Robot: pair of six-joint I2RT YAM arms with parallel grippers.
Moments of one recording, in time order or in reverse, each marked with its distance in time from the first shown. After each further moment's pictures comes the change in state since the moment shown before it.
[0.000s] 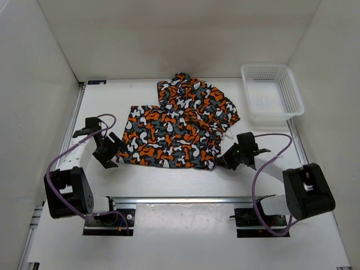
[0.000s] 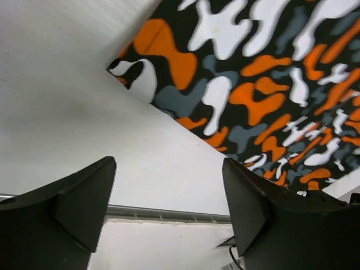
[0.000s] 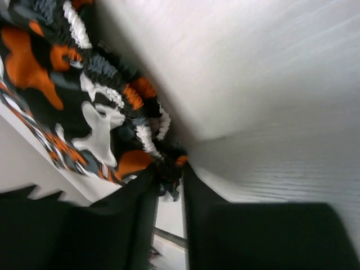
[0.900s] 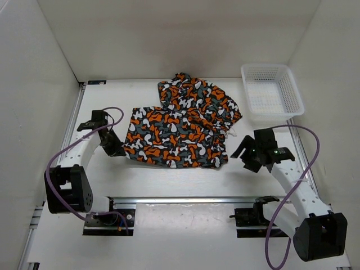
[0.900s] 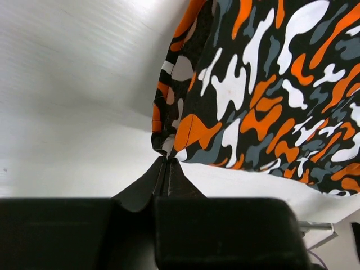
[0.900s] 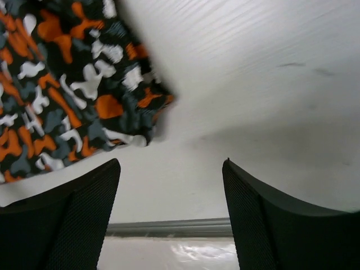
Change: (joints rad) left arm -0.102 0.058 0.088 -0.021 -0.063 0.055; right arm -0.099 -0.363 0.228 -0.633 0.287 -0.372
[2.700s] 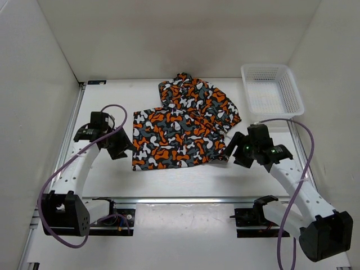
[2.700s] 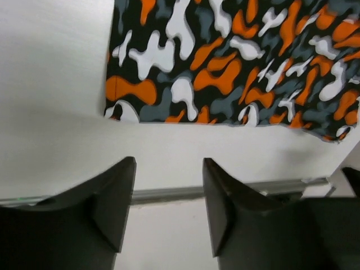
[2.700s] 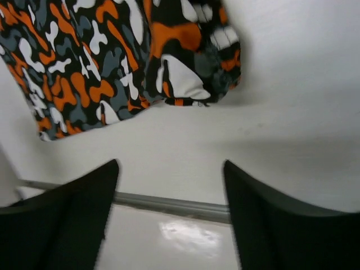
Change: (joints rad) left arm -0.082 -0.211 0.016 -0.041 0.116 0.047; right arm 0.130 0.003 0.067 0.055 -0.114 0.018
